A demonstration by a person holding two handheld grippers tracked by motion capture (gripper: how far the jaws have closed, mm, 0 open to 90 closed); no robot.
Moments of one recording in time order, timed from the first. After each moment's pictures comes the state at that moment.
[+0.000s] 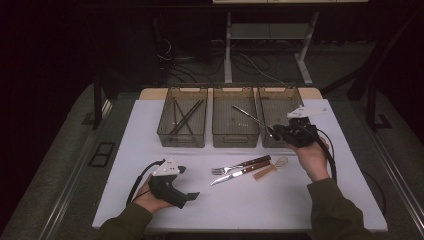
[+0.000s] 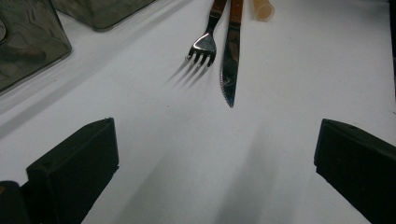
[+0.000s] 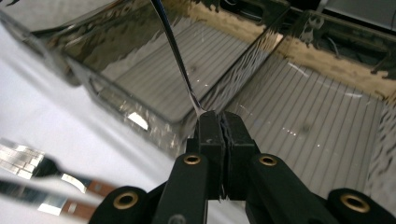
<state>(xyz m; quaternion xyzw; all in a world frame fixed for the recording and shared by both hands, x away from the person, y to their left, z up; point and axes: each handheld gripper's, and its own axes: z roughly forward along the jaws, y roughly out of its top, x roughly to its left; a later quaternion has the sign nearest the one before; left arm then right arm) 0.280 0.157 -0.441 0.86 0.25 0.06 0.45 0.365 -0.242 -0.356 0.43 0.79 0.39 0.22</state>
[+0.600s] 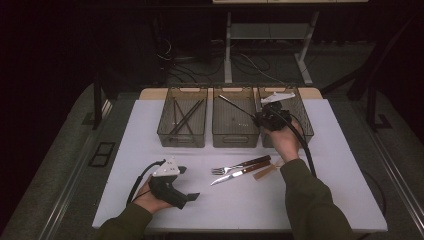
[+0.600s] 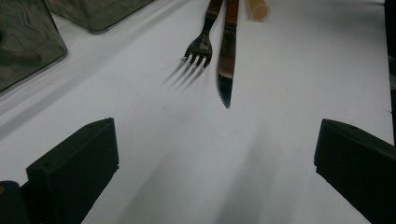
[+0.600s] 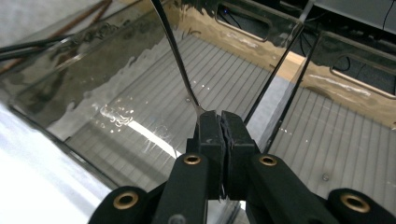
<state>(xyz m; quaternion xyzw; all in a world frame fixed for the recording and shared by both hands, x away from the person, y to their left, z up) 0.278 0.155 -0.441 0.85 0.25 0.06 0.46 0.418 -0.188 -0.362 0.45 0.79 0.35 0.23</state>
